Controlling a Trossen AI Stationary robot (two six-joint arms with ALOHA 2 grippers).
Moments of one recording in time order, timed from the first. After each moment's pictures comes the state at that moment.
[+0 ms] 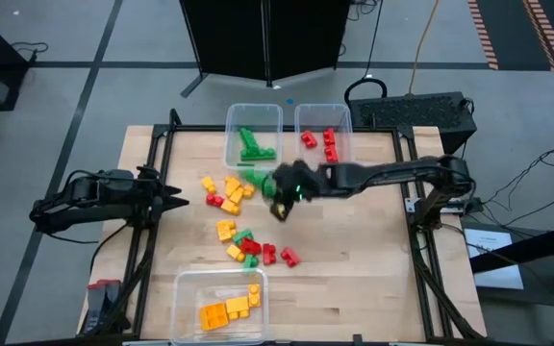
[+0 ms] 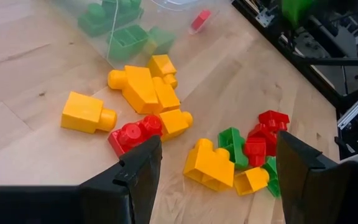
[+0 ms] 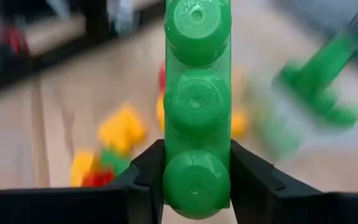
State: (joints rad) left arm 0.14 0.02 0.48 -0.98 -0.07 -0.67; right arm -0.03 1.72 1.41 -0.37 0.19 0.44
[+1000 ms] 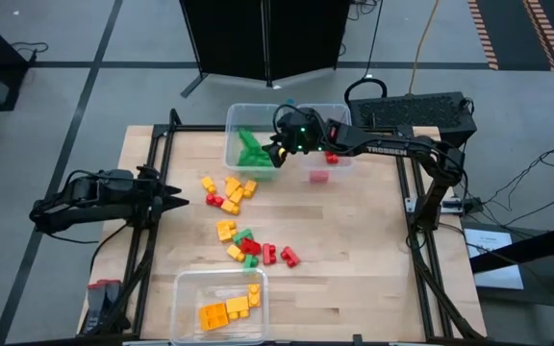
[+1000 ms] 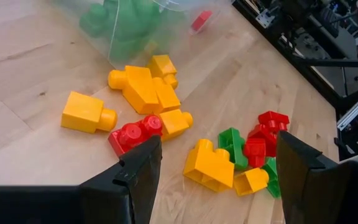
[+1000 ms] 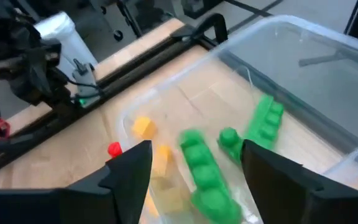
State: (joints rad) left arm 0.14 0.02 0.48 -0.98 -0.07 -0.67; right arm -0.37 1.77 1.41 -0.13 -0.06 0.38
